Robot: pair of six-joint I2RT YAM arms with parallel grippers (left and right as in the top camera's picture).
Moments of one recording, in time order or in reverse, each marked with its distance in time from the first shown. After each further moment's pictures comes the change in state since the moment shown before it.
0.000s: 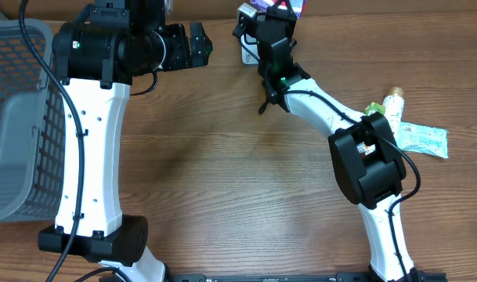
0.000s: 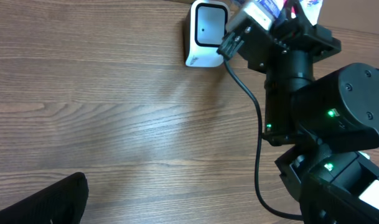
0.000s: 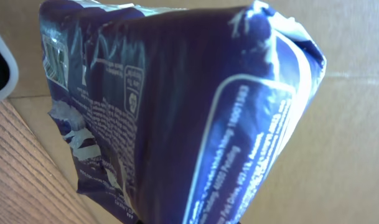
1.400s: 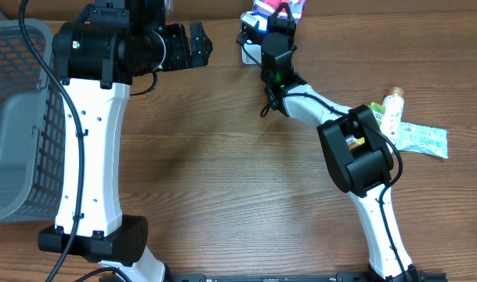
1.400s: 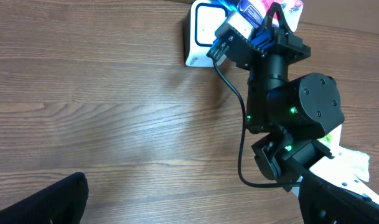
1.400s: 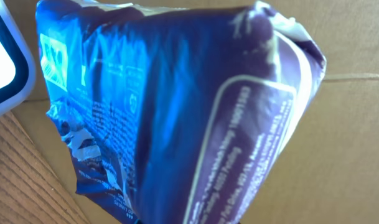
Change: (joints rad) left arm 0.000 0.000 0.000 0.000 0.000 0.000; right arm -0.026 0.138 0.000 0.235 -0.021 -0.070
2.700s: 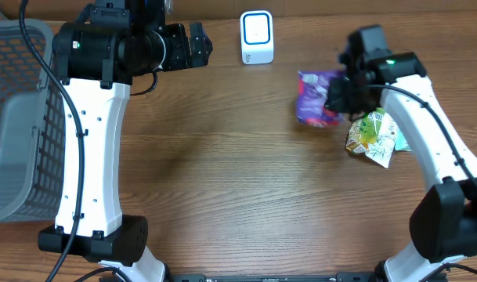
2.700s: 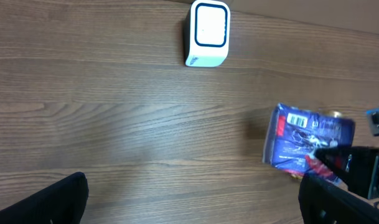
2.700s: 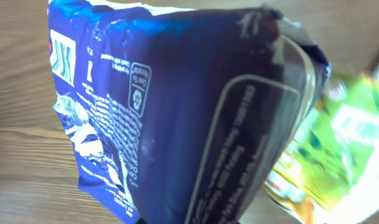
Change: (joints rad) left arm 0.000 0.000 0.000 0.000 0.000 0.000; right arm -0.303 -0.658 -0.232 -1.727 -0.793 1.751
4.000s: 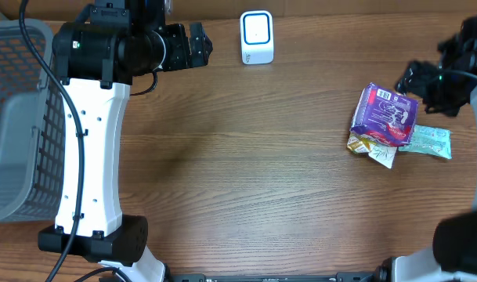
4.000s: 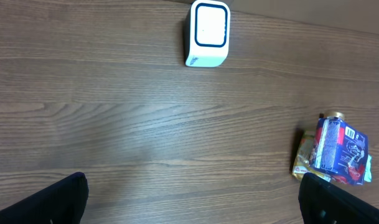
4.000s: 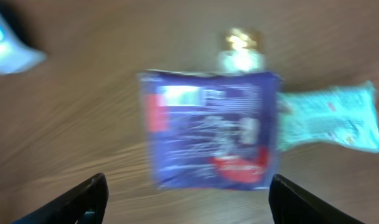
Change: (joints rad) left arm 0.000 0.000 0.000 0.000 0.000 0.000; right arm -0.359 -0.101 0.188 -0.202 -0.068 -0.045
